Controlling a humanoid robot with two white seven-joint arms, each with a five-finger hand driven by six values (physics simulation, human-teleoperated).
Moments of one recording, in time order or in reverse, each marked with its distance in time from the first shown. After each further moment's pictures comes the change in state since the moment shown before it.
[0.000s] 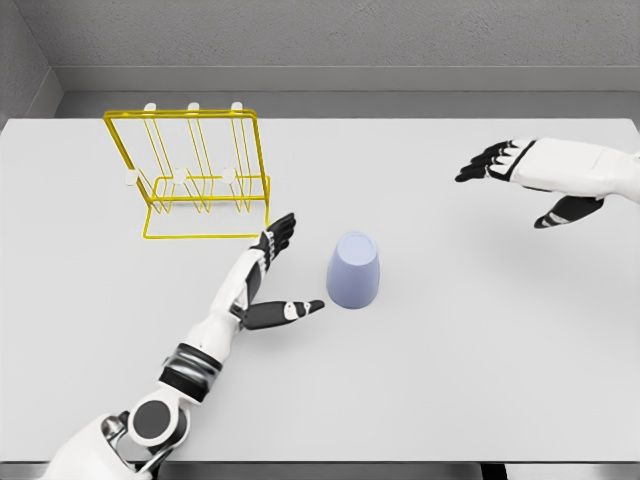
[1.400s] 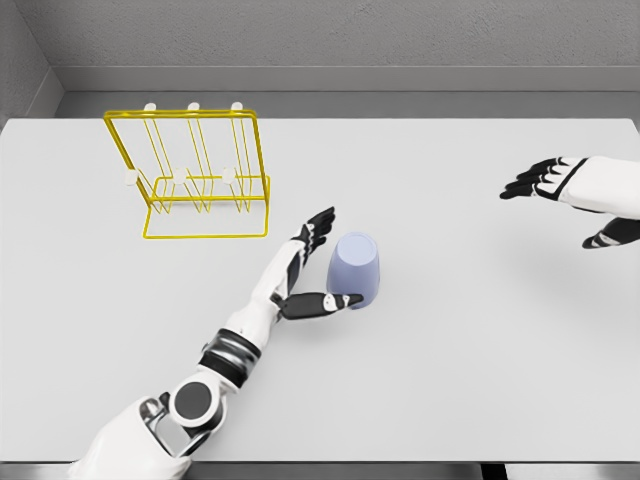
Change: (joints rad) left arm -0.083 -0.107 -0.048 0.015 -0.005 0.127 -0.004; right arm 0.209 -0.136 -0.198 -0.085 -0.004 0.000 0.008
